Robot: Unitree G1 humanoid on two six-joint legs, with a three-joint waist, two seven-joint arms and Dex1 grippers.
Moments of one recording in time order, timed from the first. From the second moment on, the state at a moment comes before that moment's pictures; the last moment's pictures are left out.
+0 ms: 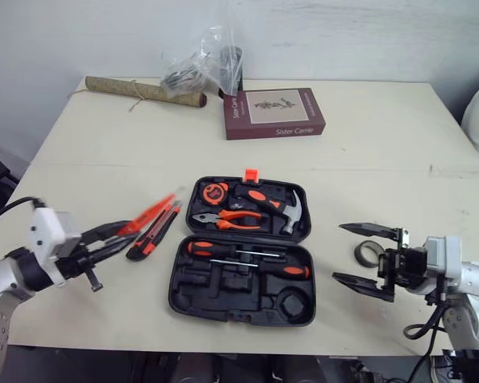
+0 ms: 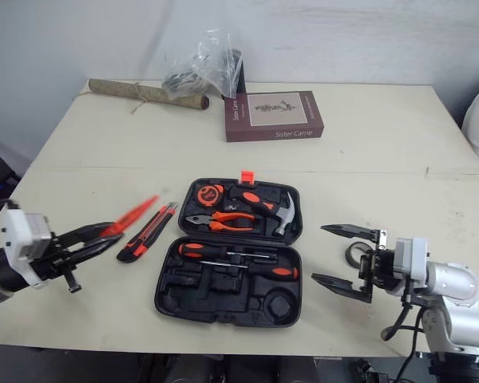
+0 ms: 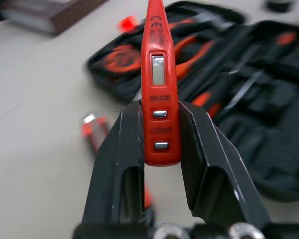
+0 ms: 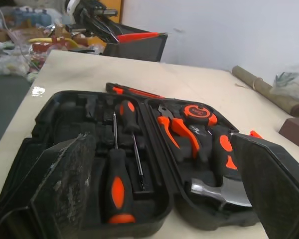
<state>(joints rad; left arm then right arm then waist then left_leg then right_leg) 0.09 0.89 0.41 -0.42 -0.63 0.31 -1.05 0.00 -0.67 -0.28 -0.07 0.67 -0.20 1.47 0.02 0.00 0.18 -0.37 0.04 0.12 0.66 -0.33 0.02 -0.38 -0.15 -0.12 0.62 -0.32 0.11</state>
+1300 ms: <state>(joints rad) -0.45 1.05 -0.30 -0.46 -0.16 0.56 -1.19 0.12 -0.70 -0.28 -0.31 0.68 -0.08 1.36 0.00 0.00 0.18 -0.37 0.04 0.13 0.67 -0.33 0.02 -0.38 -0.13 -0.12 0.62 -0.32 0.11</state>
